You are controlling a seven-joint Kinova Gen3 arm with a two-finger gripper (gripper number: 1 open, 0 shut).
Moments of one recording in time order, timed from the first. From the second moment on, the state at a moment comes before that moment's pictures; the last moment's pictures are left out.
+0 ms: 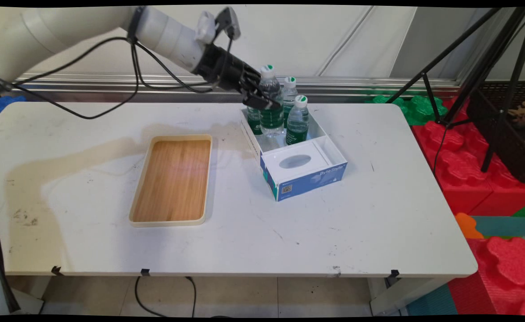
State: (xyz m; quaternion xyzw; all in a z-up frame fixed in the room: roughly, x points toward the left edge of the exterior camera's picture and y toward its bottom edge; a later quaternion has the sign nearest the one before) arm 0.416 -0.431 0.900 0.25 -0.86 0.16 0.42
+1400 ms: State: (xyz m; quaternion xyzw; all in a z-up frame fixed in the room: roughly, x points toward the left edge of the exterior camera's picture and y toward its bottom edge) arm 0.515 -0.310 0.990 0.24 -0.86 0.13 0.43
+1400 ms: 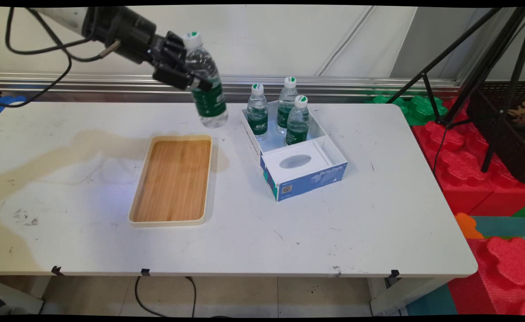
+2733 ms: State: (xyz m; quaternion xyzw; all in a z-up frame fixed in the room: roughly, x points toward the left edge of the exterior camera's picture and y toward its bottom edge) arm 0.502 -0.260 0.858 0.24 -0.90 0.09 0.36
